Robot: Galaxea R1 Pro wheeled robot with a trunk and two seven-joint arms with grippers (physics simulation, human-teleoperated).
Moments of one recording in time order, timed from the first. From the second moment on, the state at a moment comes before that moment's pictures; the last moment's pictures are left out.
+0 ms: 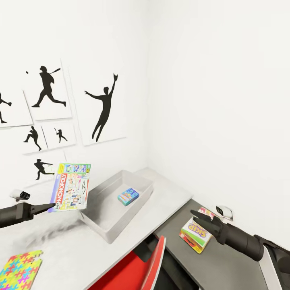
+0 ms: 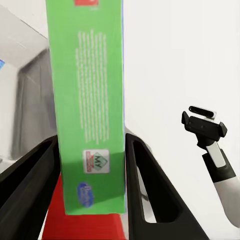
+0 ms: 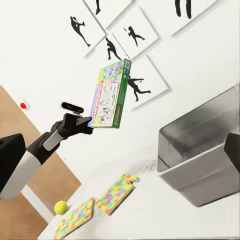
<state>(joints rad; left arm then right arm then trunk) -0.45 0.64 0.24 -1.05 0.36 0.93 -1.57 -0.17 -0.11 -0.34 -1.57 -0.40 0.78 1.33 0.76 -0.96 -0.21</state>
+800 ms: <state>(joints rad) -0.45 0.64 0.24 -1.06 0.36 0.93 -1.57 -0.17 -0.11 -0.35 -1.57 -0.40 0.78 1.33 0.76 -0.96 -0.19</state>
